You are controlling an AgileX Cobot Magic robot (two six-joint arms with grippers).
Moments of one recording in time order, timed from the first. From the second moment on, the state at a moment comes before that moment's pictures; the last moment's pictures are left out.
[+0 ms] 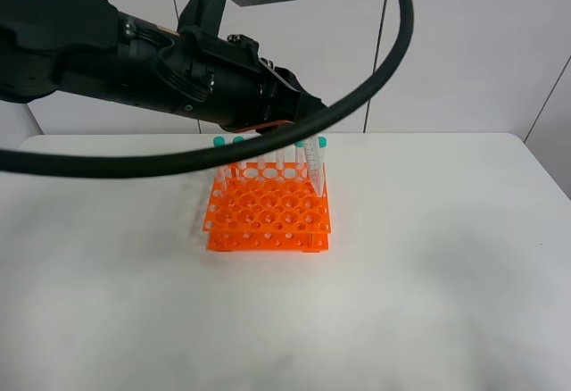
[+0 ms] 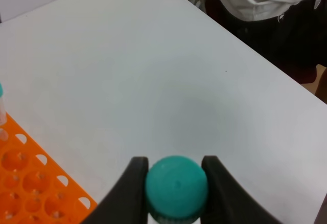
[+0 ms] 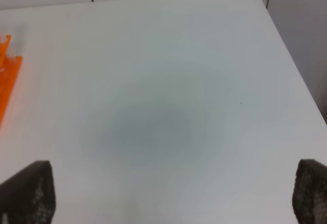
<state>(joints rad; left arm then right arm) -0.66 1.47 -1.17 -0.79 0.36 0.64 0.03 -0.01 -0.50 -0.18 1.04 0.20</state>
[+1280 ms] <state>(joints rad) -0.66 1.47 -1.17 -0.75 0.27 0.74 0.03 -0.01 -0.50 -0.17 1.03 0.20</state>
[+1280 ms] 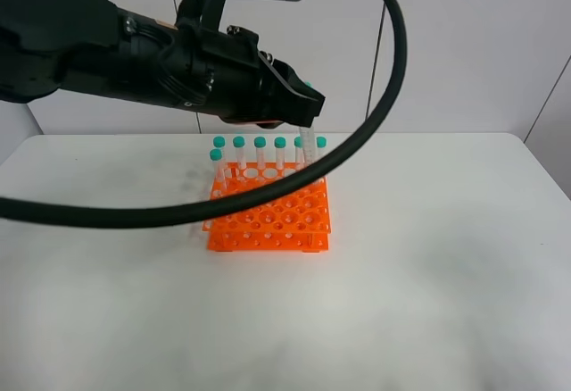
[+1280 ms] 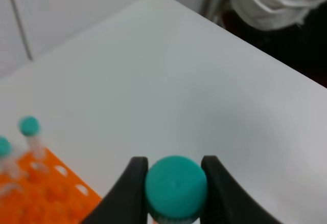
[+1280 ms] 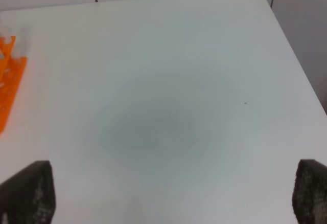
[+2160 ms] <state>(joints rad) -0.45 1.74 -1.17 -0.14 -0.02 0.10 0.03 -0.01 -0.50 -0.17 1.03 0.20</state>
